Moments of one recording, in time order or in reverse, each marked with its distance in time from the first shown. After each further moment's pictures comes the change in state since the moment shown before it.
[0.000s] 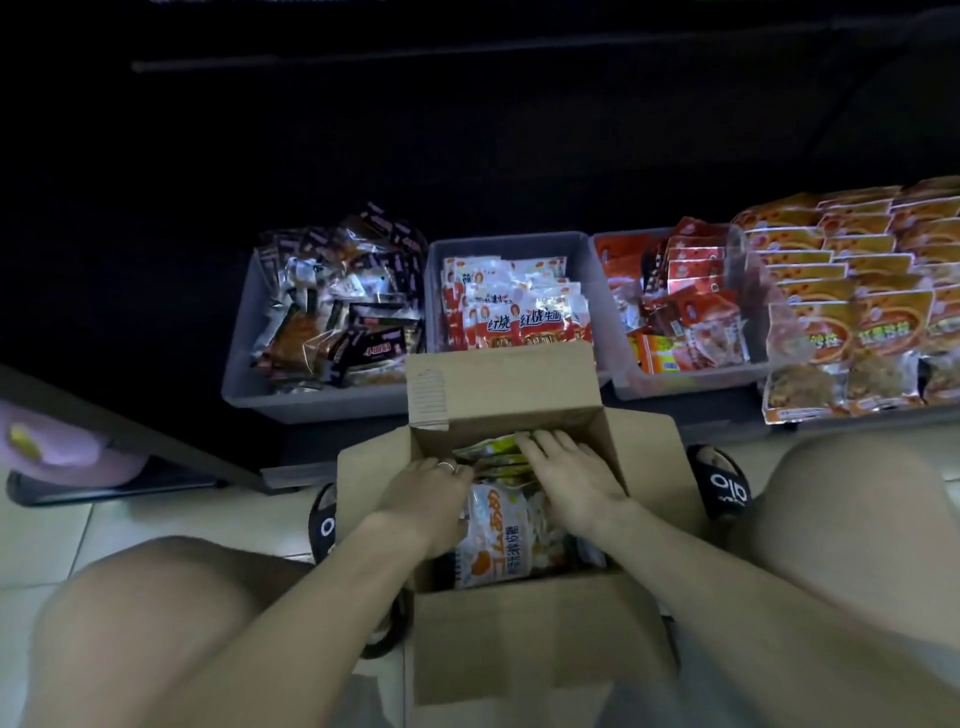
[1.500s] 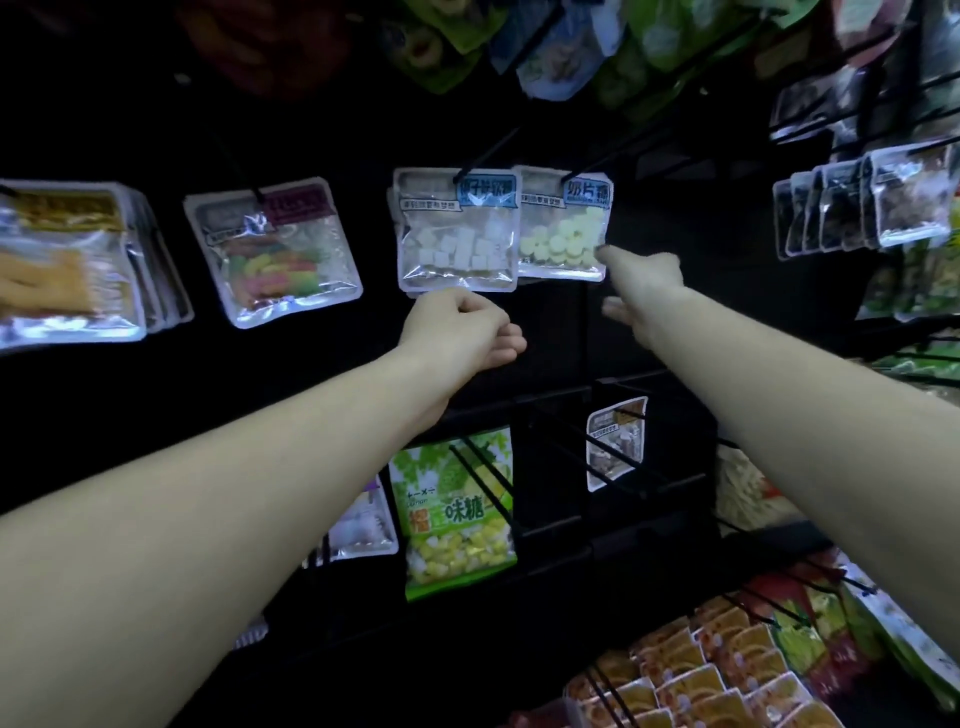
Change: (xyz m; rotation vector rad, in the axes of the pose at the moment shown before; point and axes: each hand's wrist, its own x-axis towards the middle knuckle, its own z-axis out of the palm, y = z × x) left_hand 0.022 0.308 -0.633 -1.207 0.877 0.538; right_hand -0.139 0.364 -0.664 1.440 1.437 0.255
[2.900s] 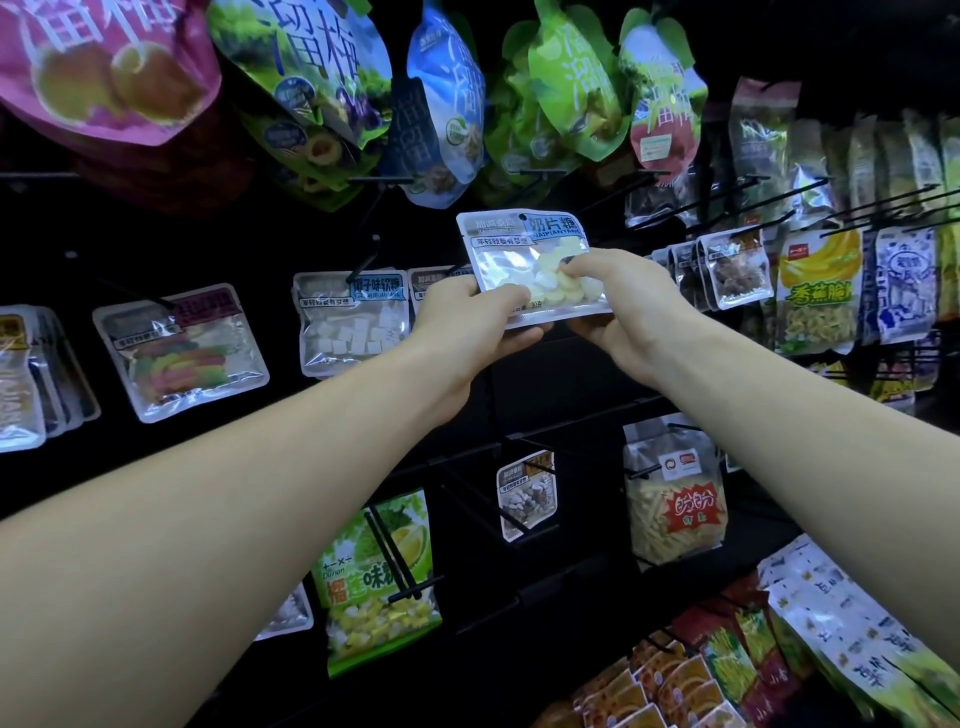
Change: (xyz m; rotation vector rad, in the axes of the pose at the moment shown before) left_hand -0.026 0.091 0.104 -0.265 -0.207 0.143; right_hand -0.074 -0.078 -0.119 0.305 -0.204 -0.158
